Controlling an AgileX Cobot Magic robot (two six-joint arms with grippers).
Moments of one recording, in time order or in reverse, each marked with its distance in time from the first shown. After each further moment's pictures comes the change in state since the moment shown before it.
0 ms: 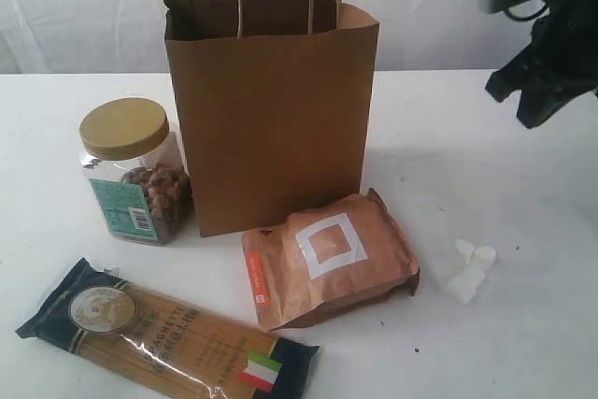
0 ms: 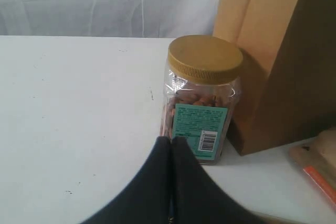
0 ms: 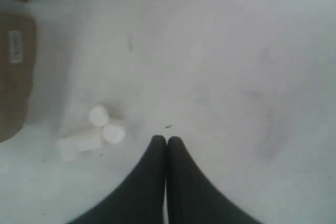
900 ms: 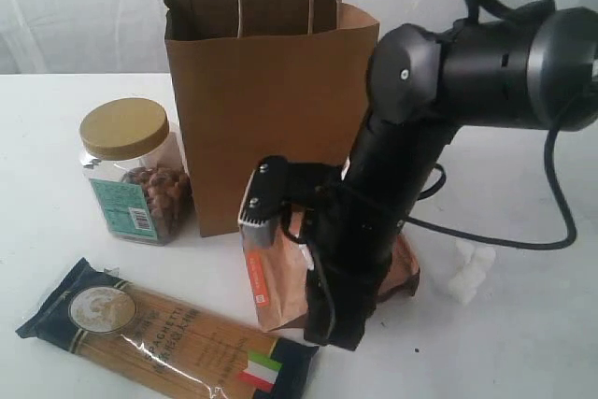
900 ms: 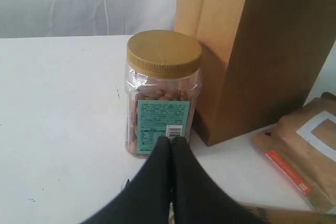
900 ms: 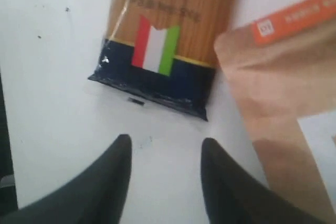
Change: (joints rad) left arm -0.112 0.000 0.000 0.000 0.000 0.000; right arm 0.576 -0.013 0.374 0.342 -0.135 -0.578
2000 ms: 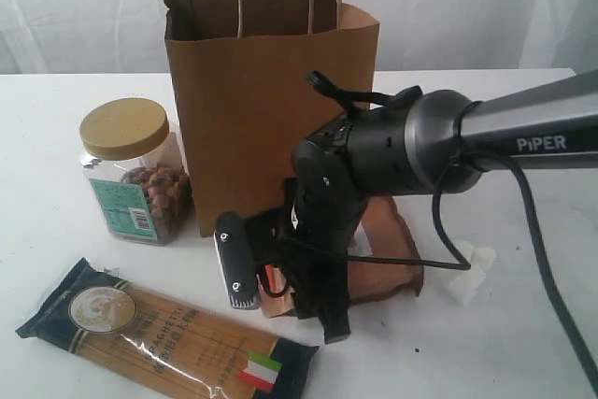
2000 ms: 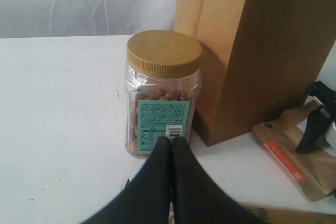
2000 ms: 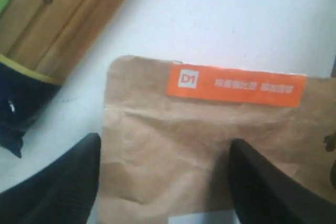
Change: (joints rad) left arm 0.000 0.000 0.000 0.000 0.000 0.000; right arm 0.130 0.178 0.000 -0.447 -0.436 -0.078
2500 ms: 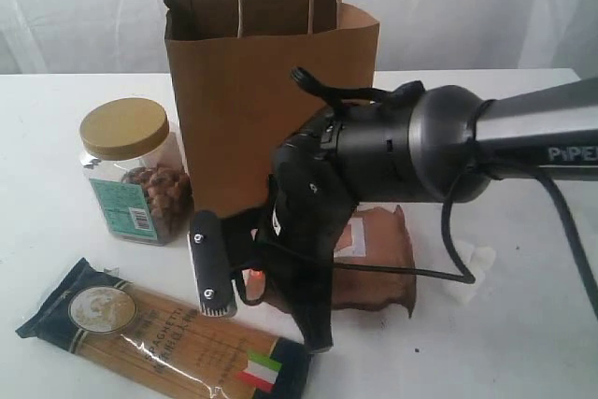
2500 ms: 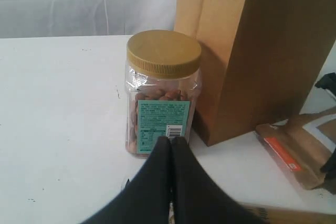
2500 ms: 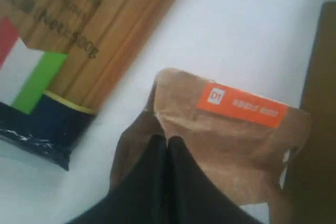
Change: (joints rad) left arm 0.000 0.000 0.000 0.000 0.000 0.000; right arm 0.082 -0.078 0.000 -0.041 0.040 0.142
